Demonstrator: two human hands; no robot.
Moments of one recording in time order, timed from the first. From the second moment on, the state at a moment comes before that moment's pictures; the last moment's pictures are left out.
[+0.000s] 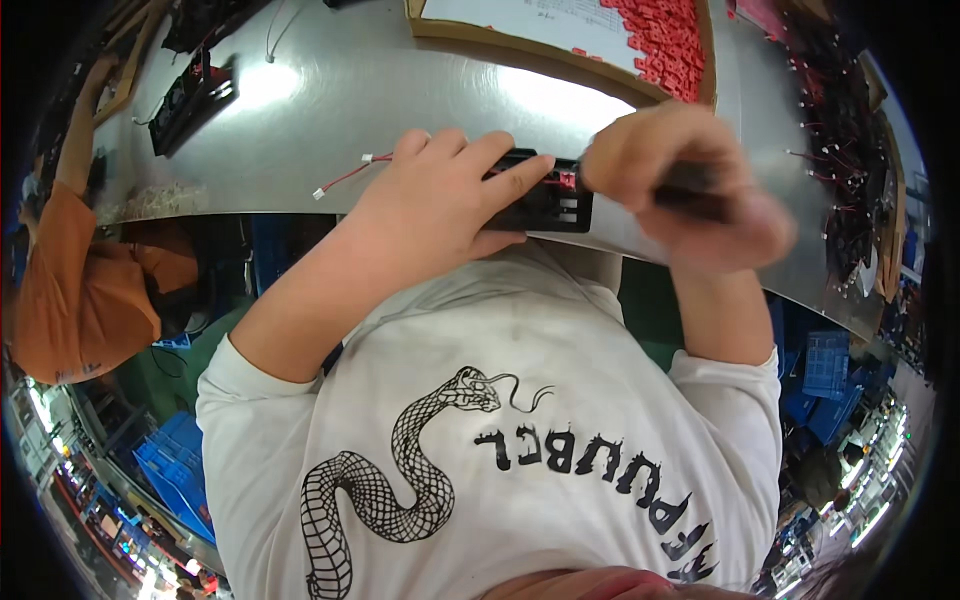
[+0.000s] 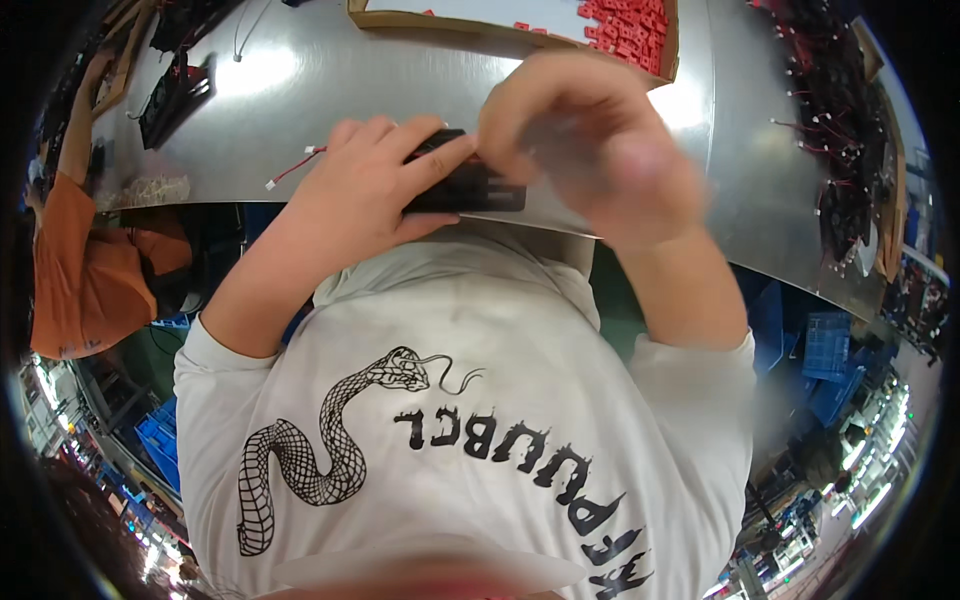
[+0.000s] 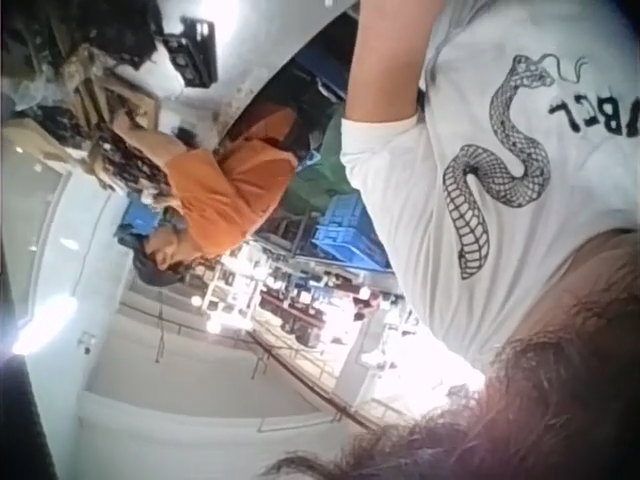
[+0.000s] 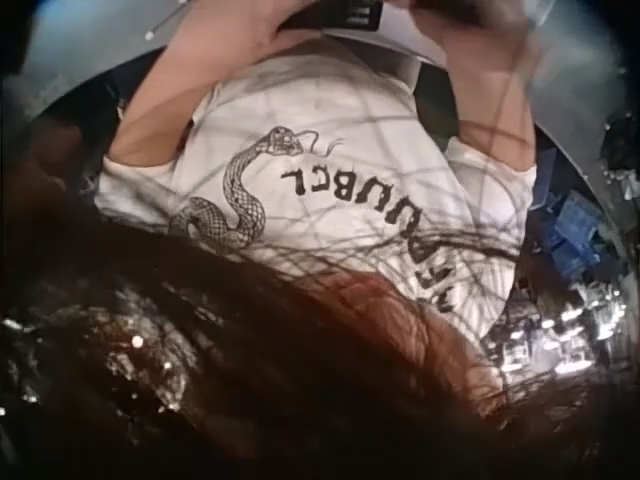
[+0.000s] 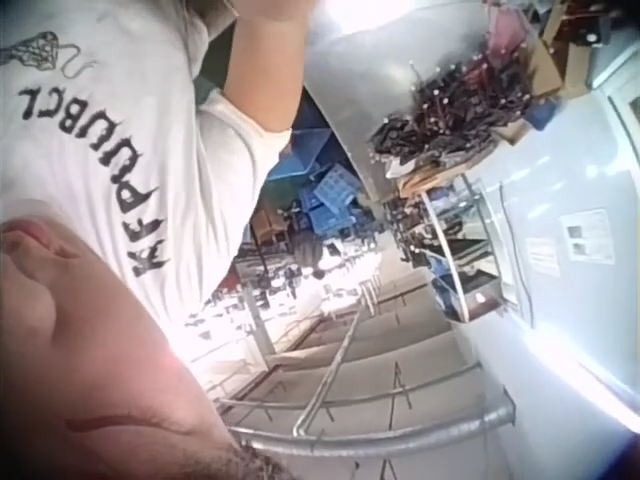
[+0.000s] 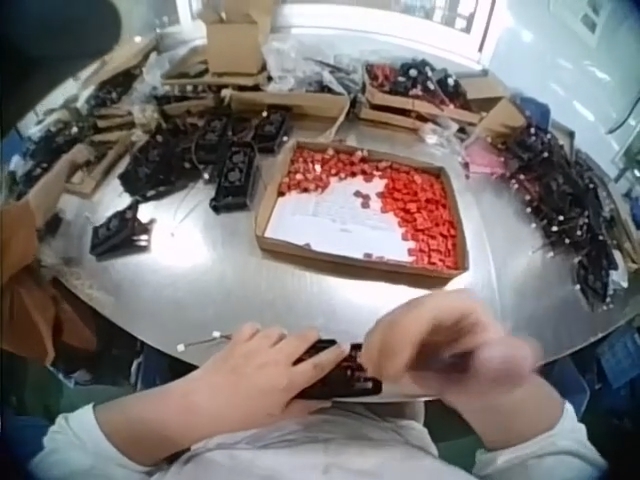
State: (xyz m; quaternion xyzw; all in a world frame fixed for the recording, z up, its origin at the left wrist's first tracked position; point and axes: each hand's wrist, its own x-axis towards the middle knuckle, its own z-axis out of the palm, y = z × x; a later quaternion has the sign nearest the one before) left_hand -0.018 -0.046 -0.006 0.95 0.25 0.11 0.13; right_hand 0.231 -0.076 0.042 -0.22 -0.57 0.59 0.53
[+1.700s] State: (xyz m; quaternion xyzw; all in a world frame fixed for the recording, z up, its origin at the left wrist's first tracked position) left_hand -0.013 -0.027 0.003 0.97 0.17 0.07 0.13; right_hand 0.229 -0.075 0.036 -0.26 -0.46 0.65 0.55
